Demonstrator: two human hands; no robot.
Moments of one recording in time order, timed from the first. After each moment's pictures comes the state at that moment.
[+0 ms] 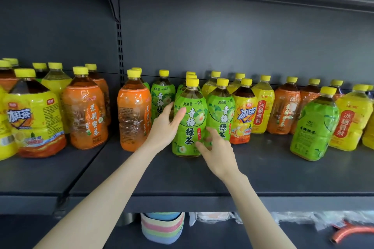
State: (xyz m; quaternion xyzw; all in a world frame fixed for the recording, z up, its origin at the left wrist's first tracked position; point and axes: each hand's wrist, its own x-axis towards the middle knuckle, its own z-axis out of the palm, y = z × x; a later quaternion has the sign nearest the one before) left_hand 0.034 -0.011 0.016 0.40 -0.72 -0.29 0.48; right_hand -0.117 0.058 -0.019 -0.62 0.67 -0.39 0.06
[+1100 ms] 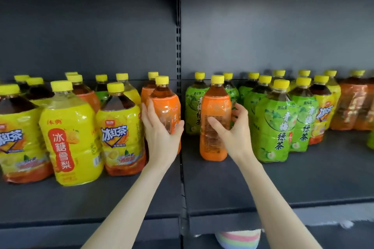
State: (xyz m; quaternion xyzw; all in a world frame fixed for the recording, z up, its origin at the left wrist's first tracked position) left_hand 0.238 -0.061 -0.003 0.46 -0.64 -0.10 0.61; right_hand 0.073 -0.018 0.008 -0.52 0.60 -0.60 0.09
